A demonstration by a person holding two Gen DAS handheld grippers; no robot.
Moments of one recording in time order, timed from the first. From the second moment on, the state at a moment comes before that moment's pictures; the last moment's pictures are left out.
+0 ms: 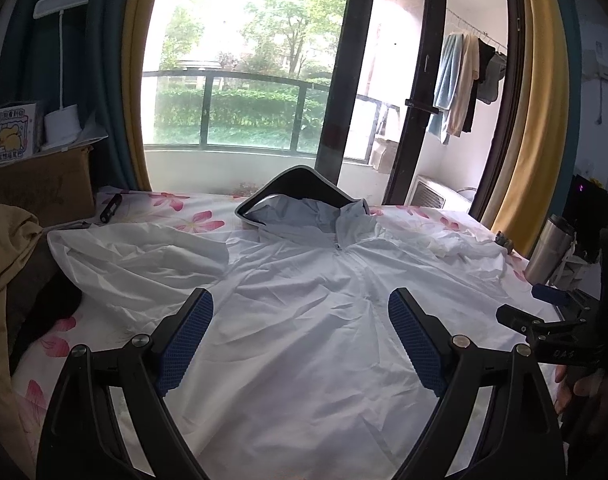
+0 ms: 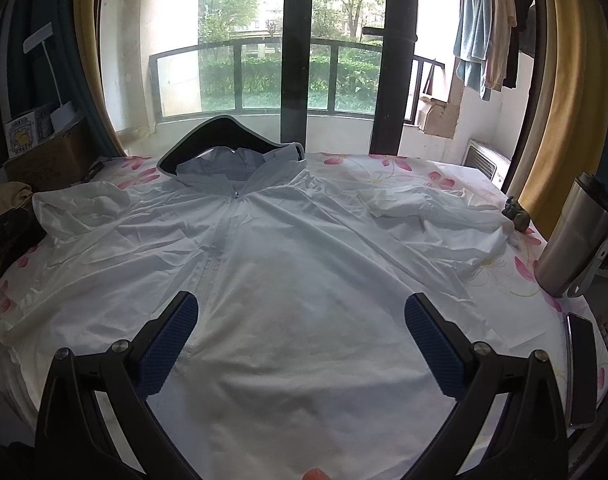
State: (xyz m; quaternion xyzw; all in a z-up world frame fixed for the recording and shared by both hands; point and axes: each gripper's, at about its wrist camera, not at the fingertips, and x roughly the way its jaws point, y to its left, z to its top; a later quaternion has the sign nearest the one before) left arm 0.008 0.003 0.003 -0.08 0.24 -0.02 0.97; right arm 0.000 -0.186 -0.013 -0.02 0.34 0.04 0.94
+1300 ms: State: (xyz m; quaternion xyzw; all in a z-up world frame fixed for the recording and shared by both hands) left arm 0.138 0.013 -0.050 -0.09 0.35 0.02 0.93; right arm 0.193 -0.269 -0.060 -0.16 0.43 0.04 0.89
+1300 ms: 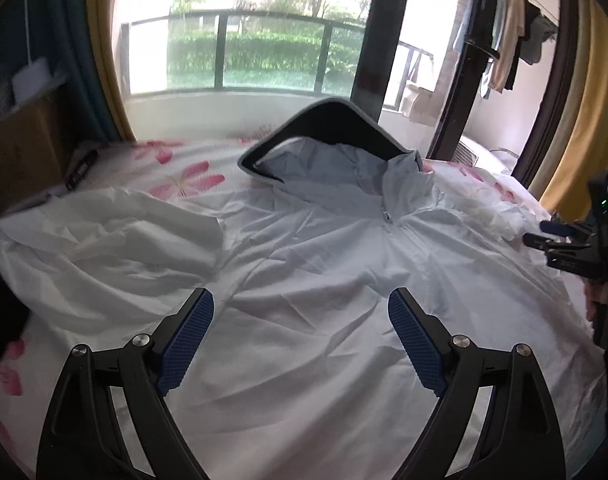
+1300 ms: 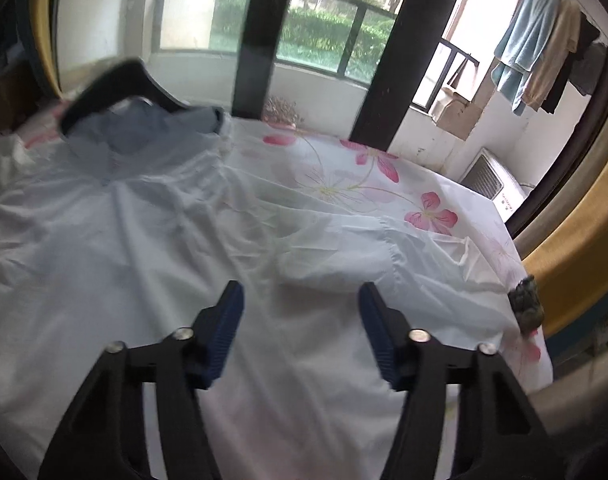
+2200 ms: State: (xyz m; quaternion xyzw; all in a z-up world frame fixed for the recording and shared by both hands) left arm 0.119 0.089 -0.052 -0.15 0.36 0.01 0.92; right arm 0.189 -0.159 0.012 -0.13 0.35 0.14 0.92
